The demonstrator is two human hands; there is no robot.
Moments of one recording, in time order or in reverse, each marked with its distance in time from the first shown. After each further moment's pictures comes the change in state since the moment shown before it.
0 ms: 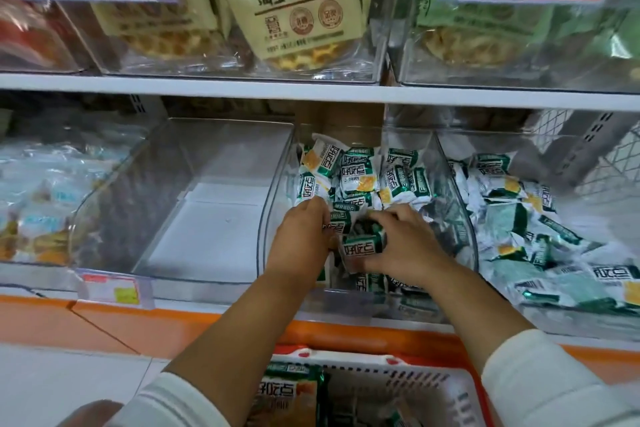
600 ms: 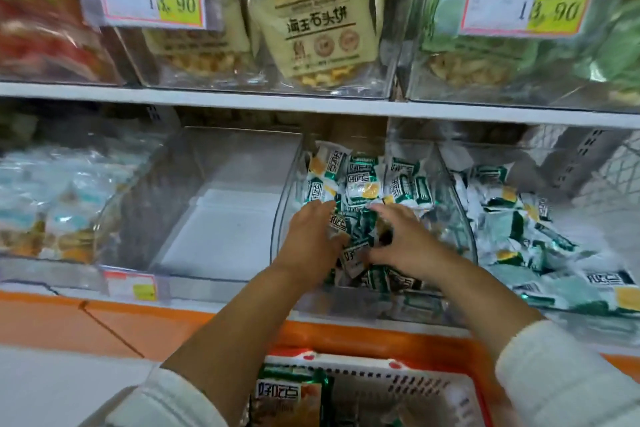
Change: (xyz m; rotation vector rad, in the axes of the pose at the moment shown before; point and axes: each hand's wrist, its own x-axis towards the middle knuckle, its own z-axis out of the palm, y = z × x) left_hand 0.002 -0.007 -0.006 0.024 -0.164 0.036; right_hand -0.013 -0.020 -0.025 0.297 -0.117 0.014
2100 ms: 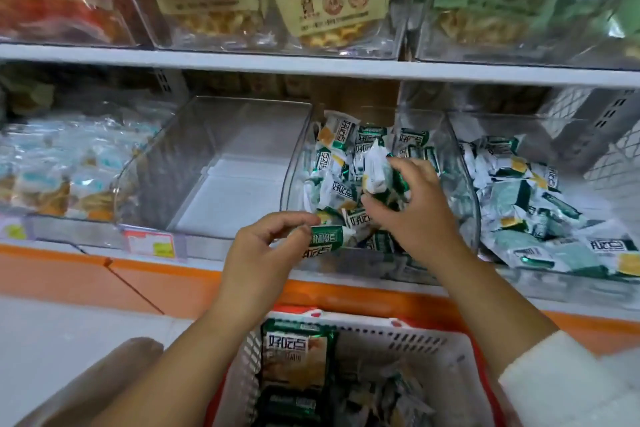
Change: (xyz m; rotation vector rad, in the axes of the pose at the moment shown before) left_hand -0.111 -0.007 -0.042 -0.796 0.255 -0.097; right_hand -0.040 -0.018 0.013 0.204 0.434 -0.232
